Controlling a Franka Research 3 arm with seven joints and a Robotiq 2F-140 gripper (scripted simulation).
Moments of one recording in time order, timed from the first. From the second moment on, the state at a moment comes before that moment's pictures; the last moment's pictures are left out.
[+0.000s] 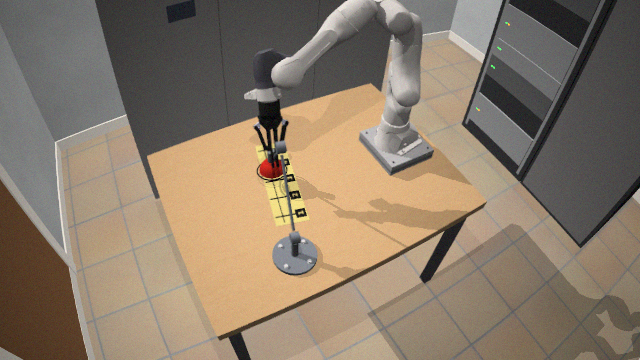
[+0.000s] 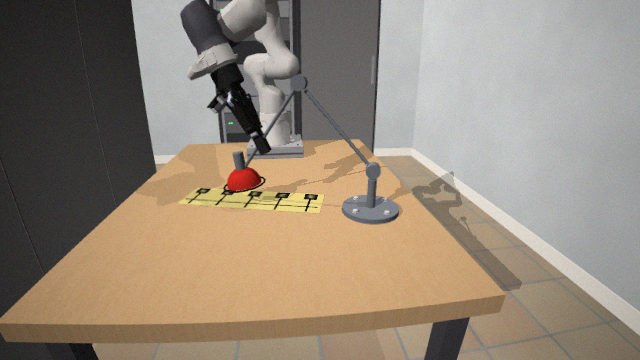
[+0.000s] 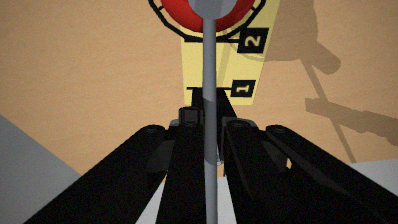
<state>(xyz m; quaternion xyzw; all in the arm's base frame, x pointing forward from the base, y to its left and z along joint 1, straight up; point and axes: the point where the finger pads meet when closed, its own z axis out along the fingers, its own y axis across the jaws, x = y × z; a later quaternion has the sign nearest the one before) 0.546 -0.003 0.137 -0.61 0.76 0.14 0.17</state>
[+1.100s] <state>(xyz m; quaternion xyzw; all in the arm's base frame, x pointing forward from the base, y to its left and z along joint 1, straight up) 0.546 -0.001 0.138 -0.61 0.76 0.14 0.17</state>
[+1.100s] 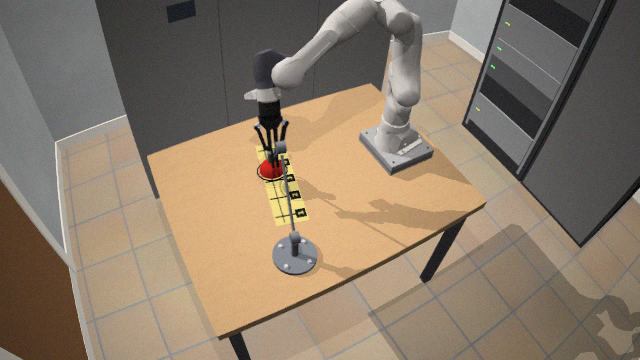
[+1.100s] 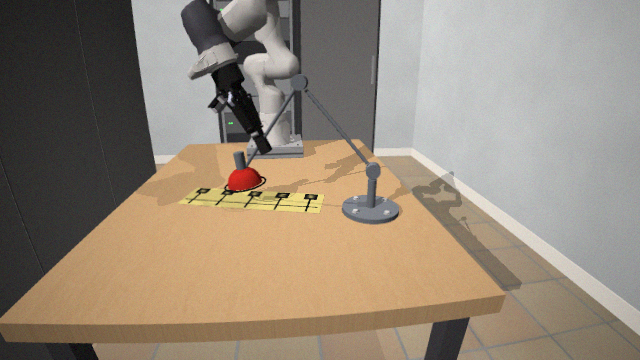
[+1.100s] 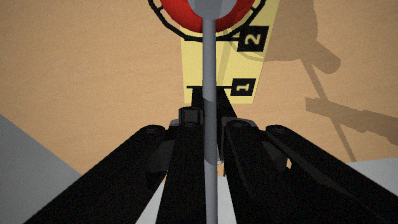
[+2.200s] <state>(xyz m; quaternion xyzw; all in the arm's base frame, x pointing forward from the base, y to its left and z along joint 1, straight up) 0.546 -0.001 0.138 -0.61 0.76 0.14 0.17</state>
